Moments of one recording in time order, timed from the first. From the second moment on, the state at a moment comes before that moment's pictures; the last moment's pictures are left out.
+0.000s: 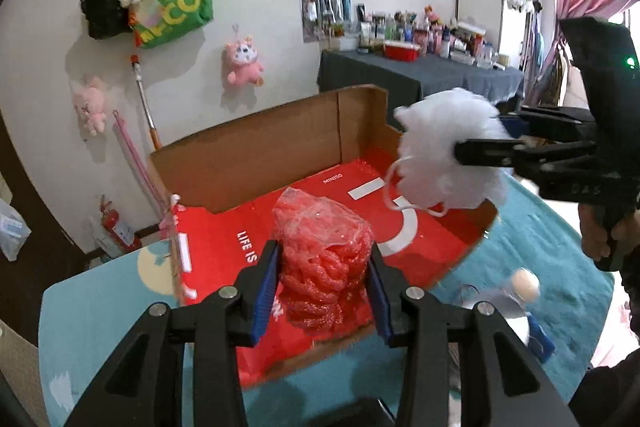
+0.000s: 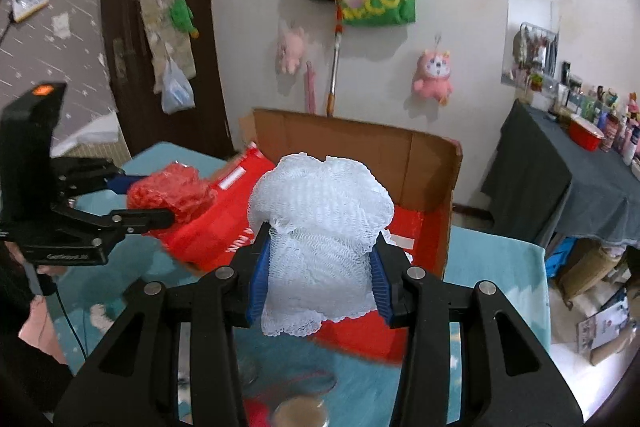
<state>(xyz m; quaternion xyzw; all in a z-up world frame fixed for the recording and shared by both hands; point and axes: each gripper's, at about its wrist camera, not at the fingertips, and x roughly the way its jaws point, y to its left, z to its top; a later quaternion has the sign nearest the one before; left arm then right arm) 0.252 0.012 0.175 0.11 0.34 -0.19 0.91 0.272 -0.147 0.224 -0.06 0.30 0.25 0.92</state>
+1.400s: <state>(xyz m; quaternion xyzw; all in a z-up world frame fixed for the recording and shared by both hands) 0.422 -0.014 0.077 0.12 0.43 -0.12 0.88 0.470 -0.091 0.112 -0.08 0.48 0.14 0.86</state>
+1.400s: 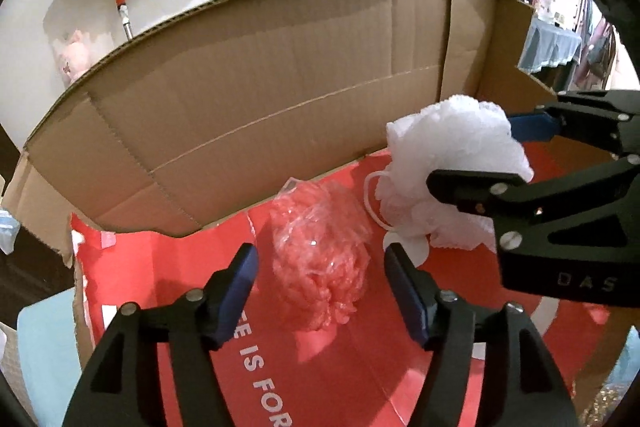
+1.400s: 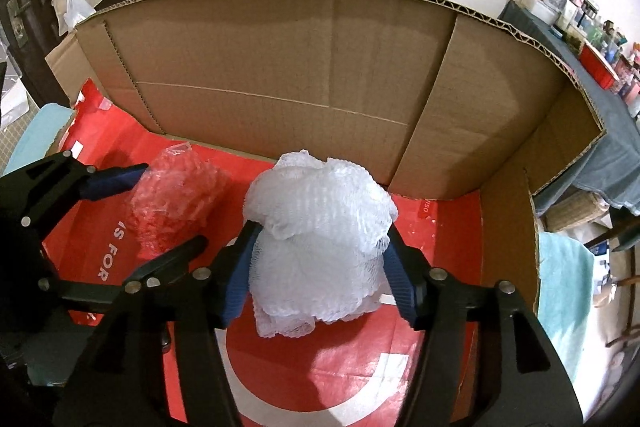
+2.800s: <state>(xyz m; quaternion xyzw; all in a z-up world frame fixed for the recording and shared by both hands) 0.126 0.034 0.250 0.03 0.18 -0.09 0.98 0.155 -0.140 0.300 -0.07 0.20 0.13 0.97</state>
